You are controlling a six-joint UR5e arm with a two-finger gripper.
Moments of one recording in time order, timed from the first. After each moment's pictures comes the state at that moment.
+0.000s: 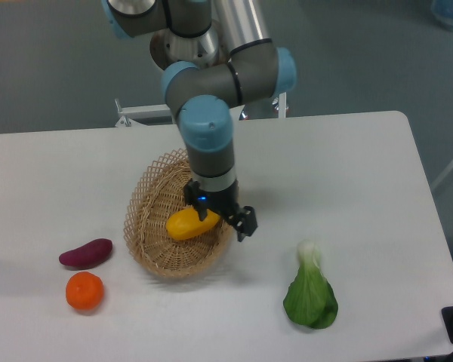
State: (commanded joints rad) arm 2.42 -1.86 -1.80 -0.84 1.57 0.99
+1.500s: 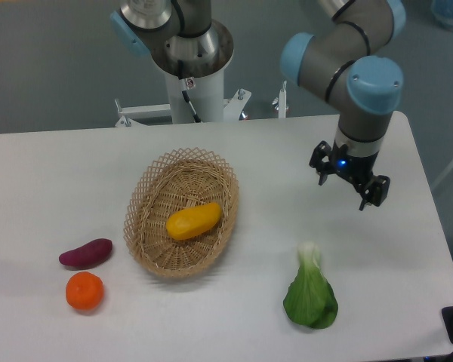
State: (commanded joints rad) arm 2.77 -1.92 -1.62 -1.05 1.54 1.58
